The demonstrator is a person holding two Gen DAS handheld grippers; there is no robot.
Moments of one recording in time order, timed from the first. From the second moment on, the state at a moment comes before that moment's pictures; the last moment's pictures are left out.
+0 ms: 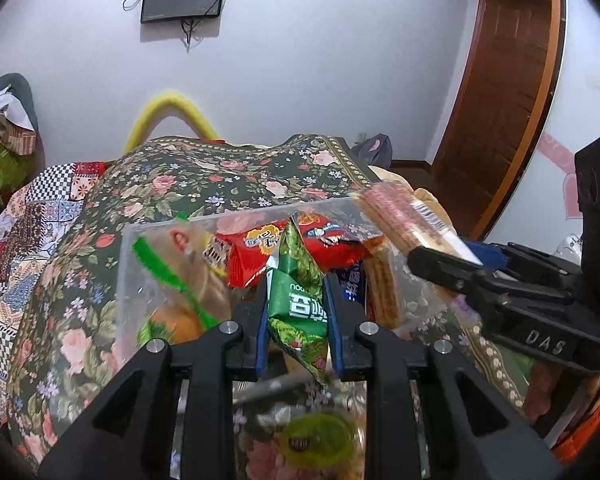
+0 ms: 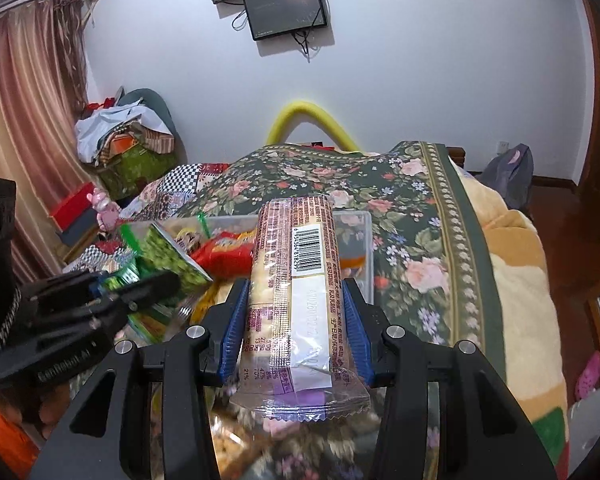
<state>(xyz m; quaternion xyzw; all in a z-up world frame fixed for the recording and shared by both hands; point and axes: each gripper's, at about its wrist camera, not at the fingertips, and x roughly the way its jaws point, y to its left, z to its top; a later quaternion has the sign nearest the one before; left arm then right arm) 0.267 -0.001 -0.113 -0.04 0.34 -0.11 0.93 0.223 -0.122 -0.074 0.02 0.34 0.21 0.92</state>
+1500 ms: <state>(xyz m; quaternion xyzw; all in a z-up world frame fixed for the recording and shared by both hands) 0.181 0.030 -0.131 -0.03 0.39 -0.09 0.92 0.166 -0.097 -0.112 -0.02 0.43 0.25 0.87</state>
